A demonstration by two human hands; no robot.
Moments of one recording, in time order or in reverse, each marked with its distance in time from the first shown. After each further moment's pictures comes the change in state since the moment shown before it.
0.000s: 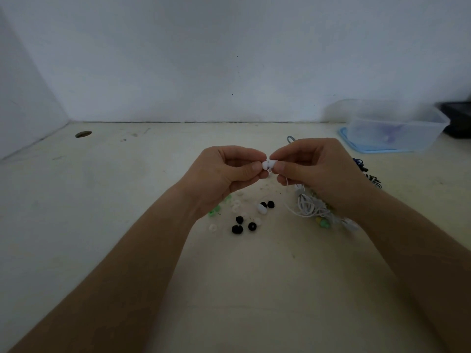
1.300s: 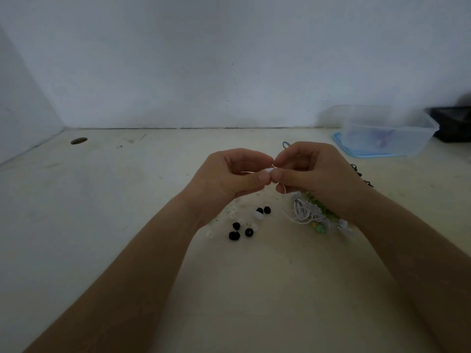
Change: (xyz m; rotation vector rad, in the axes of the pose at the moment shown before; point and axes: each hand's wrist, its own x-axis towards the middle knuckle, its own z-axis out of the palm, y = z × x) left_hand 0.000 -0.003 0.005 0.133 -0.088 0.101; right_hand -0.003 -0.009 -0.004 -0.006 -0.018 0.077
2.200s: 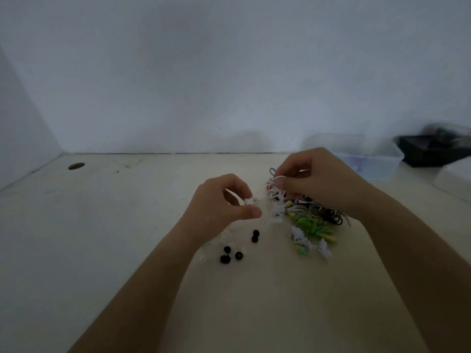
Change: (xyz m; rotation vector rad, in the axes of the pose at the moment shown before) left_hand 0.006 -0.001 -0.001 0.612 0.182 0.163; right_hand 0.008 -0.042 -0.032 -0.460 0.015 -0.061
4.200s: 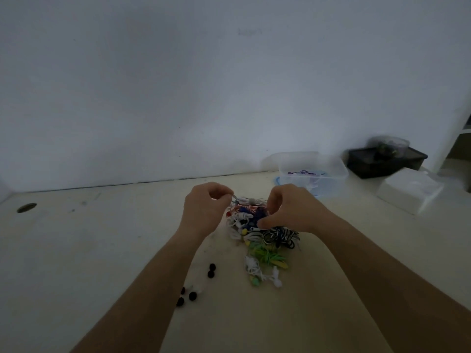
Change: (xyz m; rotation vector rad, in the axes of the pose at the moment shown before) left_hand 0.080 0.035 0.057 0.049 0.171 -0.104; right_hand 0.011 0.063 -0.041 -0.297 -0.024 0.332
